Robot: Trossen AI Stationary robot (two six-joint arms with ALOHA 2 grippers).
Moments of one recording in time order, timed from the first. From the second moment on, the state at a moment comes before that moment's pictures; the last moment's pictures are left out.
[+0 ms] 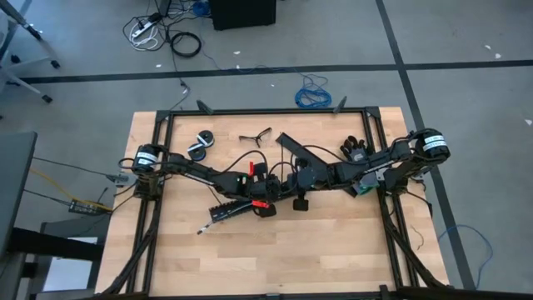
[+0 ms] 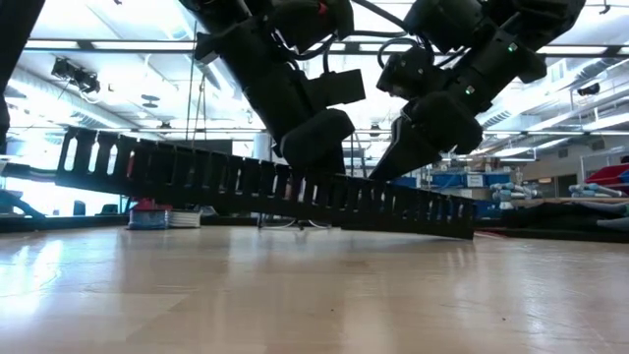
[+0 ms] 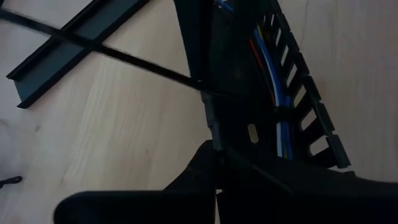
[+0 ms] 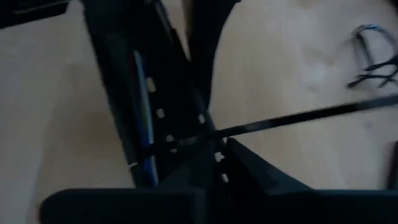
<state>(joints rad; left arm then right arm) -0.14 1.92 1.24 -0.24 -0.41 -0.13 0.10 1.57 0.75 0.10 0.27 -0.02</state>
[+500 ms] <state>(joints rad) -0.15 1.92 1.24 -0.24 -0.42 -0.13 -0.02 1.57 0.75 0.11 -0.04 0.05</state>
